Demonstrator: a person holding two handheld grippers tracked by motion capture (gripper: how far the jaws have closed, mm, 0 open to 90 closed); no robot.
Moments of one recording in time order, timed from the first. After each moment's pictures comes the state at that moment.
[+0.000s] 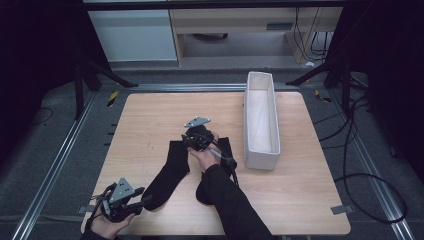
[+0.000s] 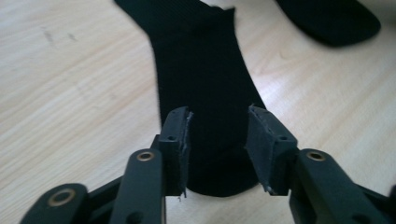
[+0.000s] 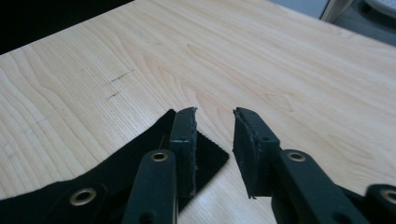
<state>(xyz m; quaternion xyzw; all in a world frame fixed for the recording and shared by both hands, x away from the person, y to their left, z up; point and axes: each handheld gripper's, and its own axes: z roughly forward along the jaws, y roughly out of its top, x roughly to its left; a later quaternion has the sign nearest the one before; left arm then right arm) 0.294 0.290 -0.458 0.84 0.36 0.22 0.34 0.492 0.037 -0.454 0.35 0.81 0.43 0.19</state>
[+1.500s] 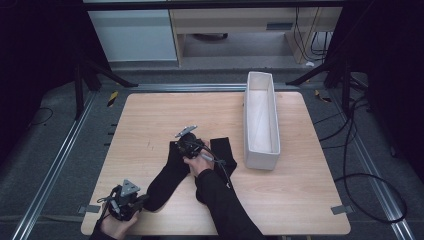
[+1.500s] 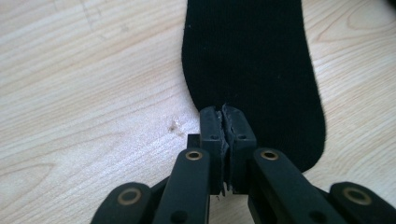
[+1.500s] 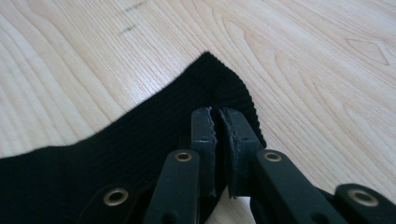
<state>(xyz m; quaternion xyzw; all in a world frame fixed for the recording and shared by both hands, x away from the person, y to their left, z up) 0.299 0.281 -0.484 0.82 0.46 0.19 0.28 0.495 0.067 -0.495 0.33 0.86 0.37 0.13</state>
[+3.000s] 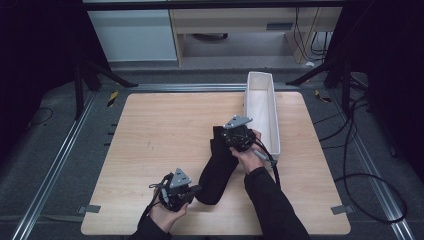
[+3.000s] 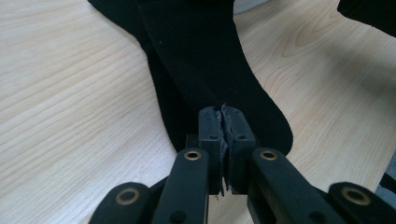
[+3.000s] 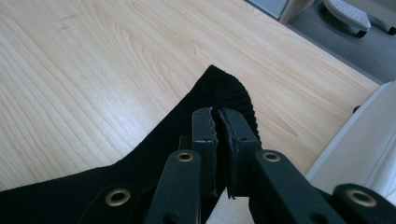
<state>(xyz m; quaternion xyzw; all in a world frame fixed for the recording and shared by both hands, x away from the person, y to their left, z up) 0.318 0.142 -0.455 0.84 0.36 0.11 0.39 0.463 -0.081 -0.418 0.32 0.83 0.38 0.24</state>
